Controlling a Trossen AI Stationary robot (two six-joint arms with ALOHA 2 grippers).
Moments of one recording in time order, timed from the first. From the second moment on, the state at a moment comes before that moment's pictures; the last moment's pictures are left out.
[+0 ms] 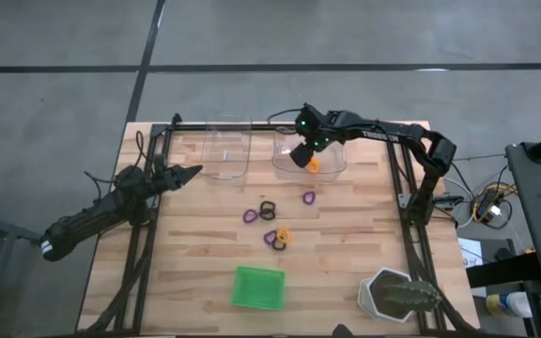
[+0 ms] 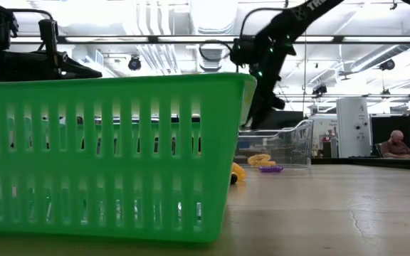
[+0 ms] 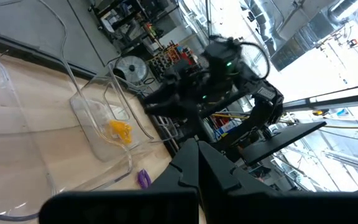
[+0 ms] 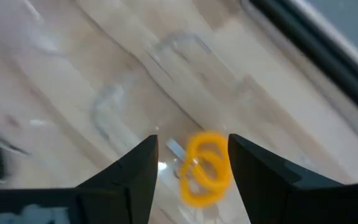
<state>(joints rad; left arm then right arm) 0.51 0.03 0.01 0.07 0.11 -1.00 -0.51 1.80 1.40 -0.71 0.02 0.27</state>
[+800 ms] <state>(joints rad) 0.51 0.03 0.01 0.07 0.11 -1.00 -0.13 1.80 1.66 -0.76 0.02 0.23</state>
